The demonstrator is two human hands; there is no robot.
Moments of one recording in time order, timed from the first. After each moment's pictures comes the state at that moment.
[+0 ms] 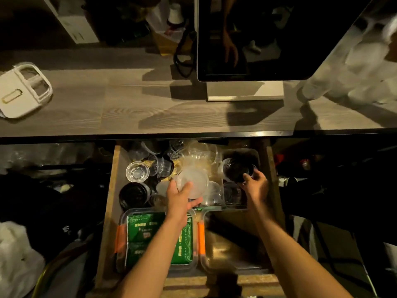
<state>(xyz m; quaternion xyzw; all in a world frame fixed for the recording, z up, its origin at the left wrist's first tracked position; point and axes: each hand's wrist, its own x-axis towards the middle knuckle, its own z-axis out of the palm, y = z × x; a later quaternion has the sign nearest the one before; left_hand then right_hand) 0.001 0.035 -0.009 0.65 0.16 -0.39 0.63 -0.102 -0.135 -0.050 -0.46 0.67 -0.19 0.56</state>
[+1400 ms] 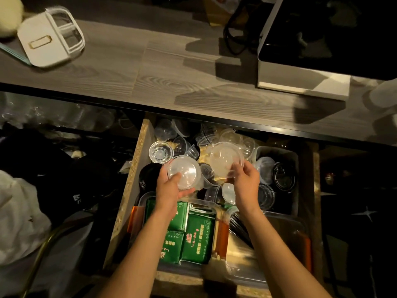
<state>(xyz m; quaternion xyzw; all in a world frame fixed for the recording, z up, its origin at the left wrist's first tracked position) 0.064 0.107 -0.056 0.64 0.20 -0.32 0.67 -0.023 -0.047 -0.053 -0.56 0.48 -0.17 0.66</state>
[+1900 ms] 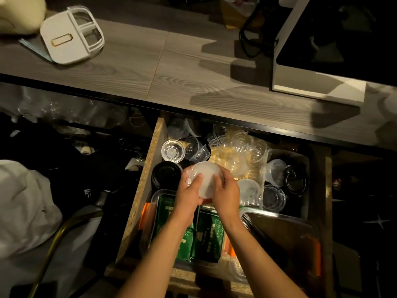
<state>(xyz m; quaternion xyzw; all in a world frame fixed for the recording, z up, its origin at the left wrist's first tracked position) 0.044 0.108 -0.037 0.60 0.18 -0.37 0.69 -0.008 0.027 -0.043 -0.71 0.43 -0.07 0.55</state>
